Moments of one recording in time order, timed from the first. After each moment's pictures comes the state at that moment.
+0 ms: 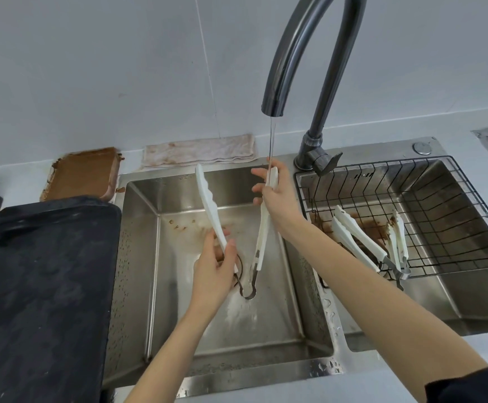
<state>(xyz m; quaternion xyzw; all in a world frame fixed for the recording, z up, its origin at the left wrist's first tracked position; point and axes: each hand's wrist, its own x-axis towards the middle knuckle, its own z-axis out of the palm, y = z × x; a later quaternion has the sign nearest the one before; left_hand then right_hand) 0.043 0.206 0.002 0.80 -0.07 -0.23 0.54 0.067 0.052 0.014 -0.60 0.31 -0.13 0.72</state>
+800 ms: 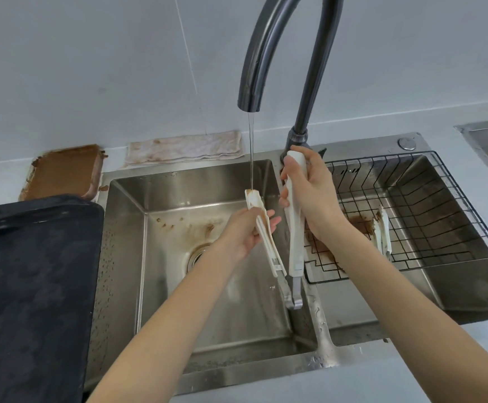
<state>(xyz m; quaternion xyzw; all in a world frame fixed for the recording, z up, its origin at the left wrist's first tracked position) 0.068 0.110 0.012 0.55 0.14 -0.49 0.67 0.014 0.019 0.059 -0.64 0.33 -0.19 0.67</state>
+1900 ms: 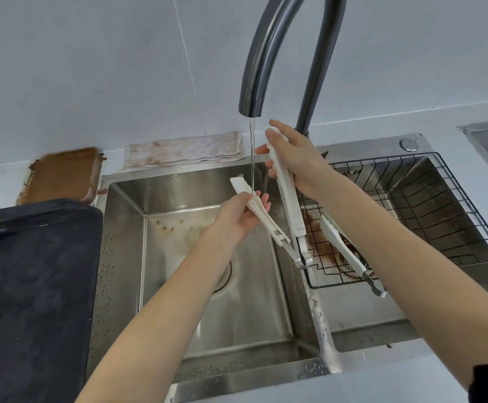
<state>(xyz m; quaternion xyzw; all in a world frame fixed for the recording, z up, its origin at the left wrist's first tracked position) 0.099 0.098 0.015 0.44 0.24 -0.45 0.74 0.066 -0.007 0.075 -0.62 0.30 -0.08 0.72</state>
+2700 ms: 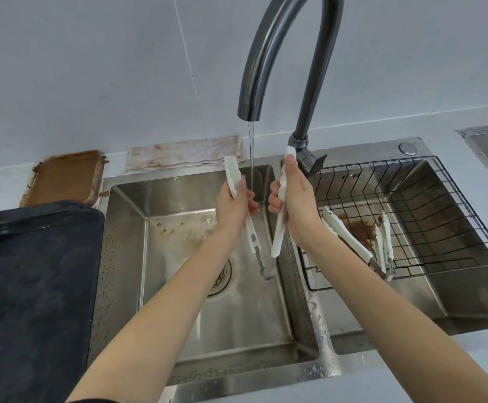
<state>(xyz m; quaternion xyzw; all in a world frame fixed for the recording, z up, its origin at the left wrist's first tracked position) 0.098 0.100 0.004 0.70 0.01 -0.26 0.67 0.036 0.025 0.036 -0.49 0.33 -0.18 0.79</state>
